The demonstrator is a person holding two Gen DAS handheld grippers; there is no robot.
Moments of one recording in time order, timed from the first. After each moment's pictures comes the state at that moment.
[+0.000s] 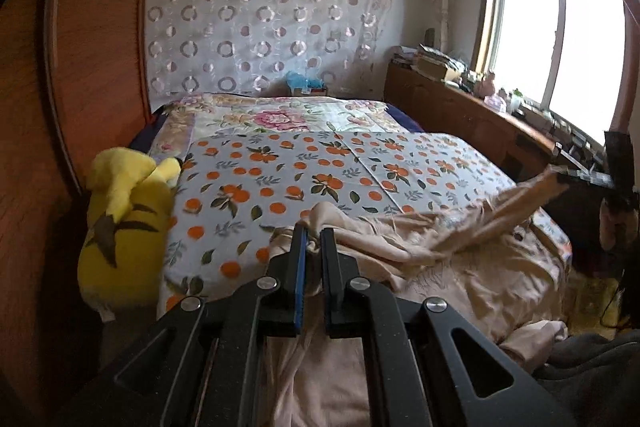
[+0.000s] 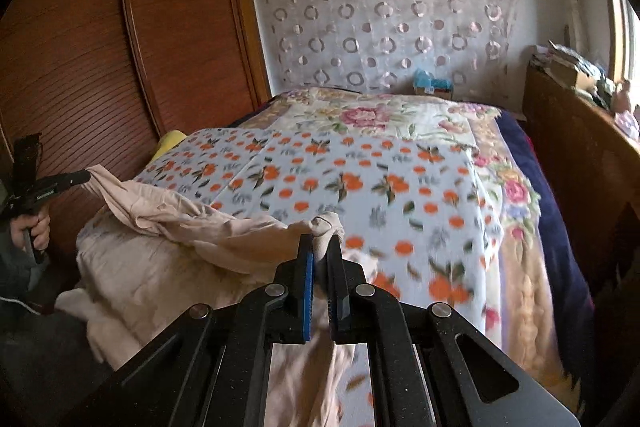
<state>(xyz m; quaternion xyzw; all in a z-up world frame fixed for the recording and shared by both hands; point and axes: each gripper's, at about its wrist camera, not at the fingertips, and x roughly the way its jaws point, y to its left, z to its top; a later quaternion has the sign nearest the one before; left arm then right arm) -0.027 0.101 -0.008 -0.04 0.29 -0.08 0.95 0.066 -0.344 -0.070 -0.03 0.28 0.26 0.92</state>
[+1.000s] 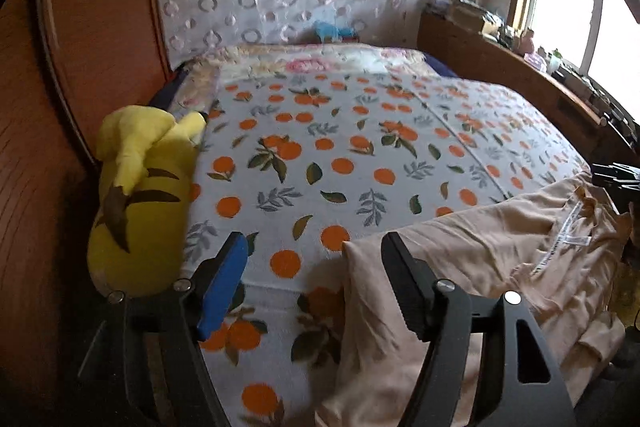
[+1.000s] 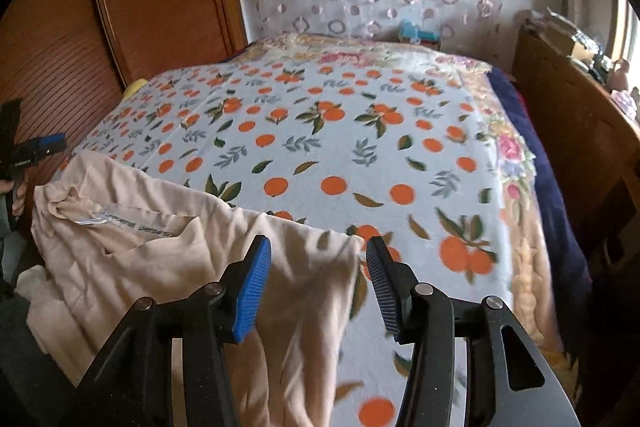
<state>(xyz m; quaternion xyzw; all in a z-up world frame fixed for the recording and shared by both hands) 0.049 0.130 -0.072 -0.01 0.39 -0.04 0.92 0.126 -0.305 -0.113 -0.07 0.37 0.22 0.90</state>
